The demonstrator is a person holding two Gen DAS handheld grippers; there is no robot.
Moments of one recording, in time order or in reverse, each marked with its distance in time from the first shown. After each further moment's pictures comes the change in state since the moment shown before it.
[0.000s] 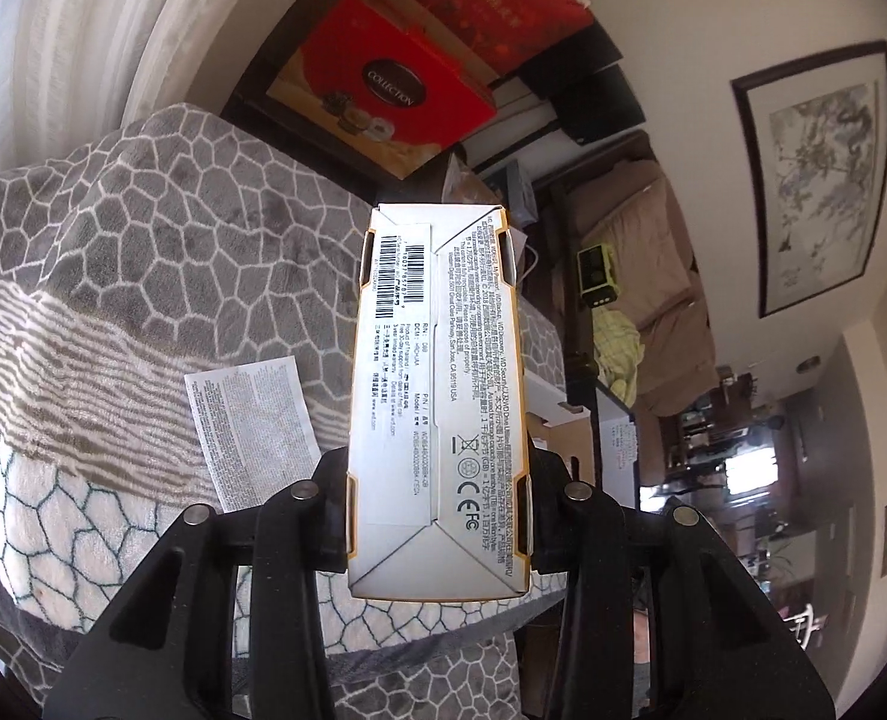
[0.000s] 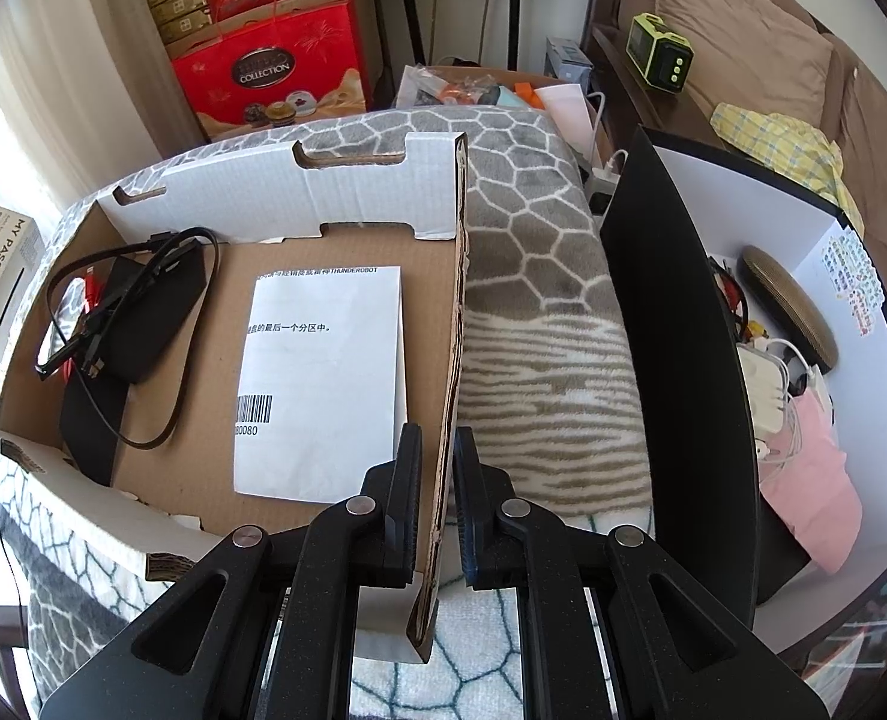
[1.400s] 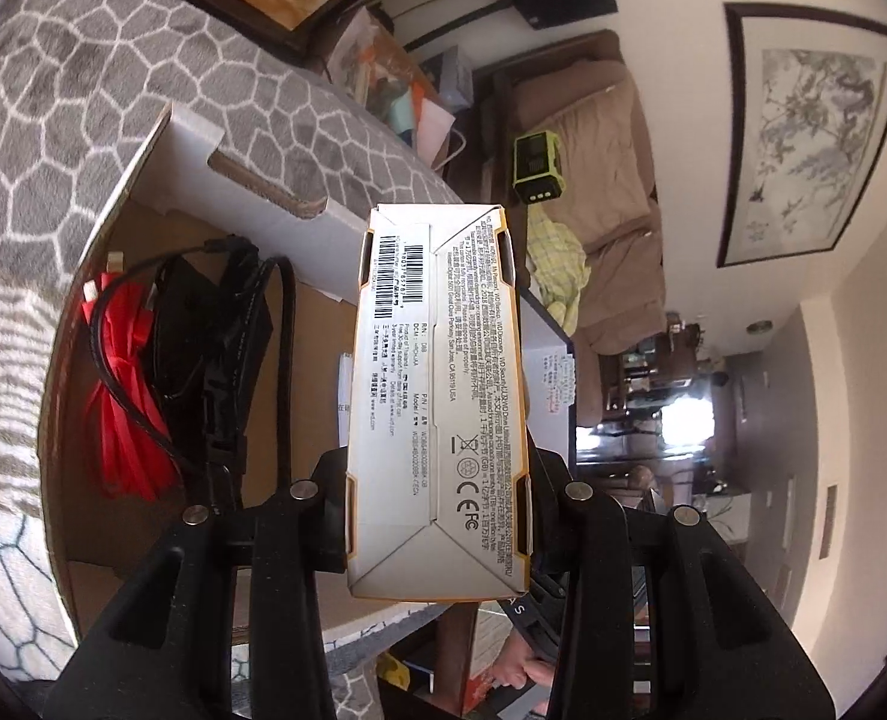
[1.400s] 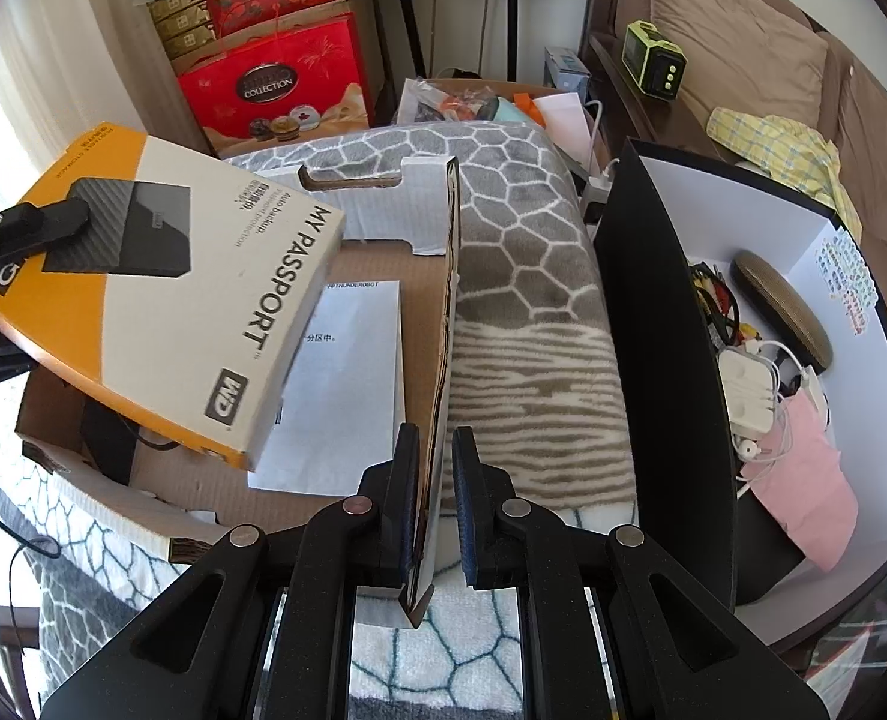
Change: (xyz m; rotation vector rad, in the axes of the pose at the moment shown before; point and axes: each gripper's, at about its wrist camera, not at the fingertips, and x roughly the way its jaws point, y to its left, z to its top) left arm 0.175 -0.096 -0.063 -0.058 0.203 -0.133; right arm -0.015 -0.003 -0.001 0.011 -0.022 0.013
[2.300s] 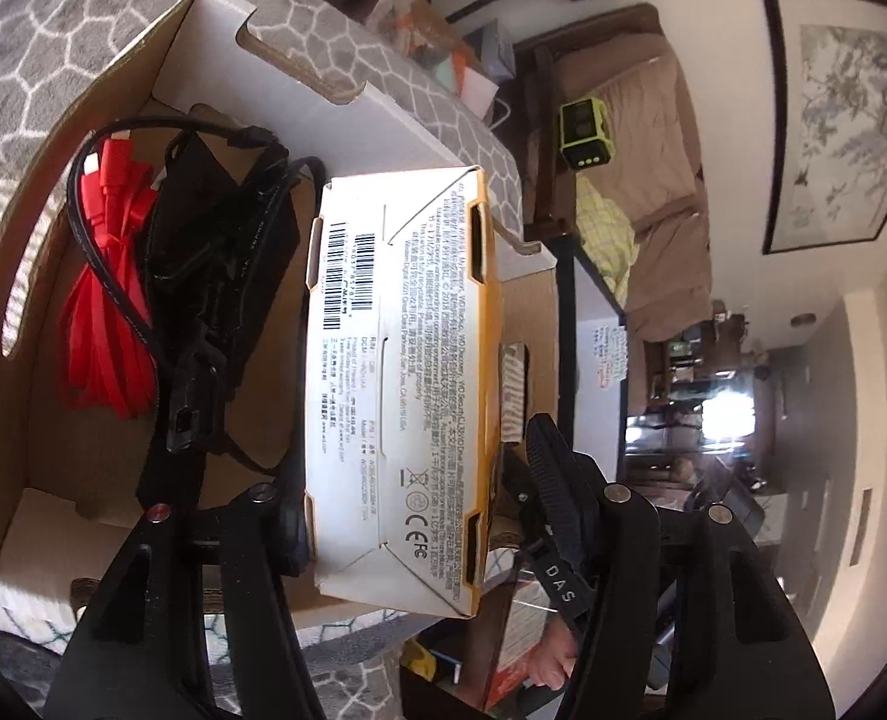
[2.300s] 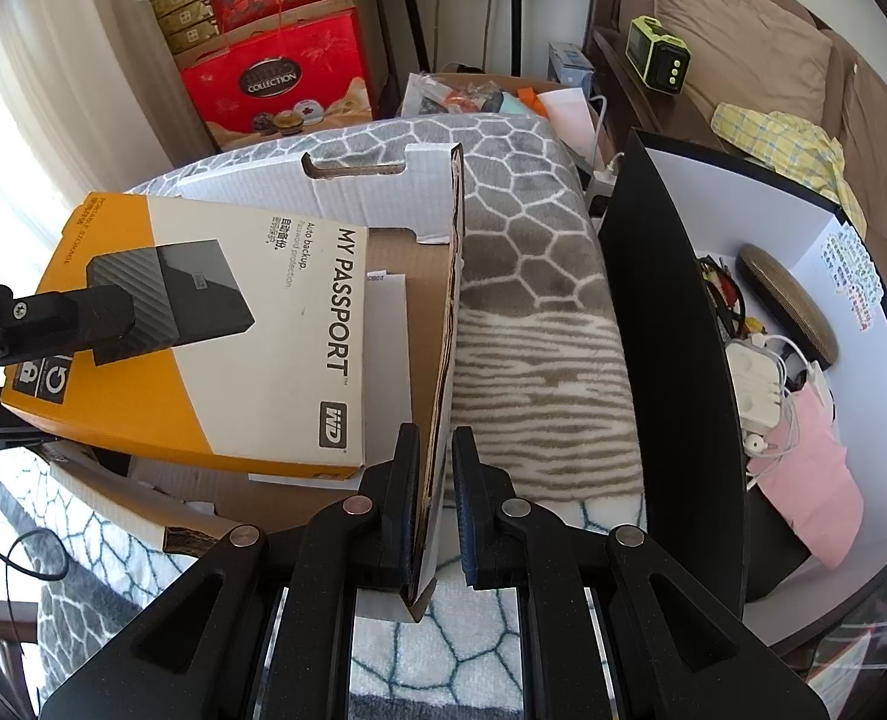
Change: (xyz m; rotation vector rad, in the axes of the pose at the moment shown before) left arm 0.034 0.003 -0.035 0.007 0.037 0.138; right arm 0.003 0.000 -0.003 0.000 0.006 0.013
